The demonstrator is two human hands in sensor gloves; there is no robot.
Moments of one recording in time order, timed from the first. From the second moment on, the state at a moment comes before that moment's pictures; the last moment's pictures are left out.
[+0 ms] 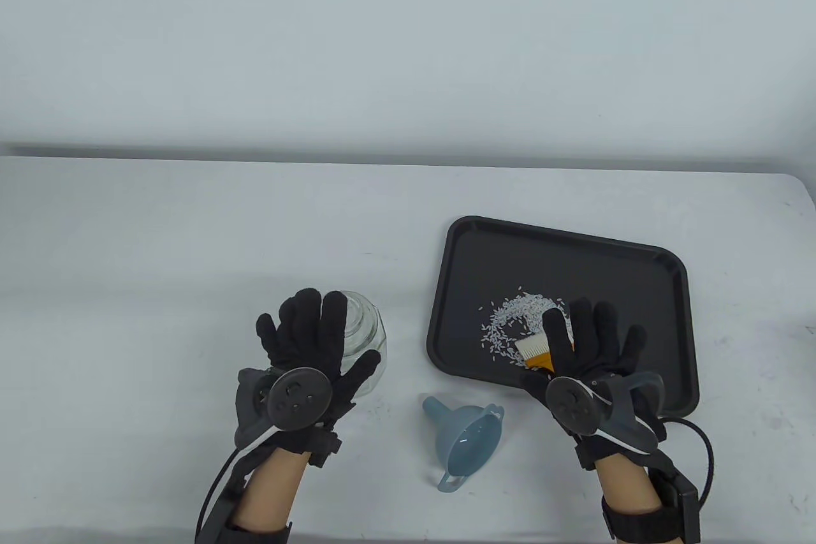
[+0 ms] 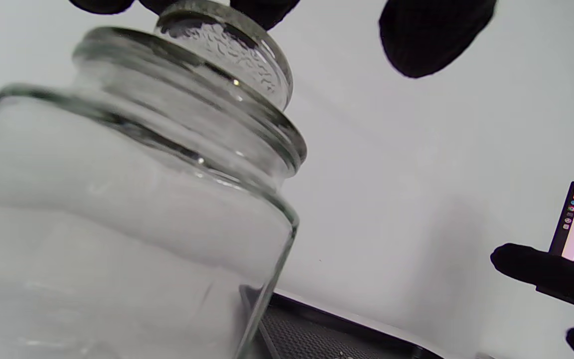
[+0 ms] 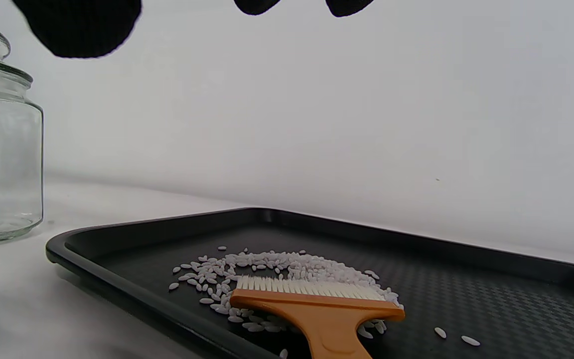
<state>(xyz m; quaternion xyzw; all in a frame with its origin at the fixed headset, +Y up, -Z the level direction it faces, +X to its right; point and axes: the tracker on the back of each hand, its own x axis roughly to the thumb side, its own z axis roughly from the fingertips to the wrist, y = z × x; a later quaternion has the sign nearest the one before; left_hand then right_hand) -0.159 -0.673 -0.262 0.14 -0.17 0.23 0.95 0.203 -0.684 -0.258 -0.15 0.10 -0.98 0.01</state>
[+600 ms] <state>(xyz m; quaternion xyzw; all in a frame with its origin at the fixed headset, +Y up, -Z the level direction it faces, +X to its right) -0.161 -0.677 -0.279 0.15 -0.12 0.20 0.96 0.203 -0.686 -0.260 -0.14 0.08 -0.99 0.01</state>
